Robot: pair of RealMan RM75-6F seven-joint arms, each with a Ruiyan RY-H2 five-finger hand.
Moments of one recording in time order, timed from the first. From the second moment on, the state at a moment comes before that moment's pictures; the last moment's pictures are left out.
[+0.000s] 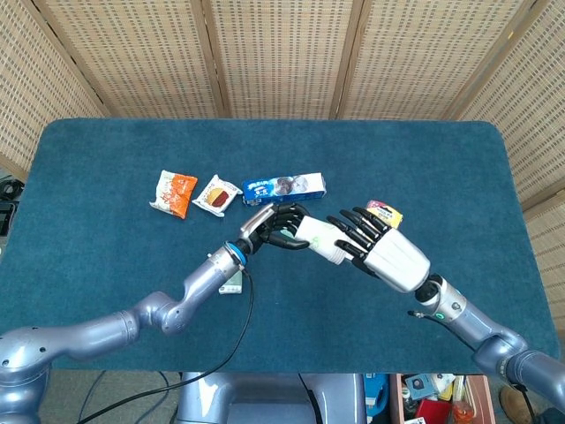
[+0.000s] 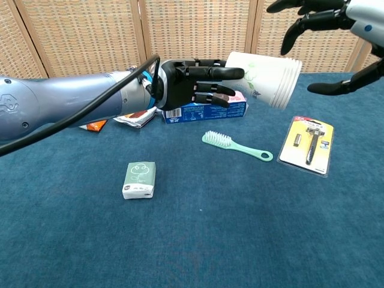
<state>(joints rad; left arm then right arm) -0.98 -1.77 -0.49 -1.22 1.19 0.52 -1.07 0.65 -1.45 0.08 -1.05 -1.94 1.59 0.11</state>
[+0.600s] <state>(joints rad) -0.98 -1.79 -0.48 -1.21 1.21 0.51 -1.10 0.71 -1.53 0.09 -1.00 -1.93 1.61 0.11</state>
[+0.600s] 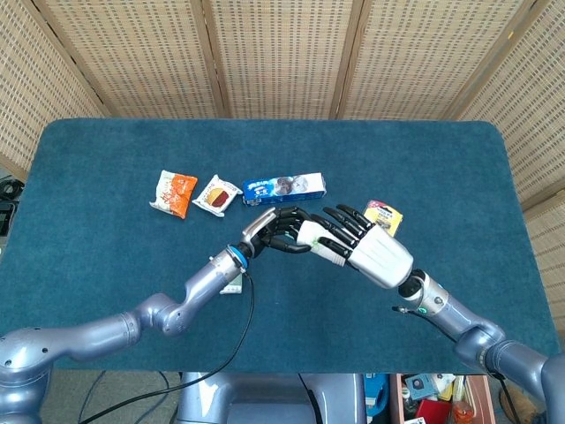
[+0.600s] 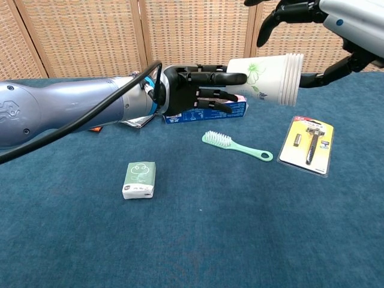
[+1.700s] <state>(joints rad) -0.99 -1.80 -0.47 -1.20 1.21 0.50 -1.09 0.72 -1.54 0.06 -0.97 -1.91 1.65 0.13</state>
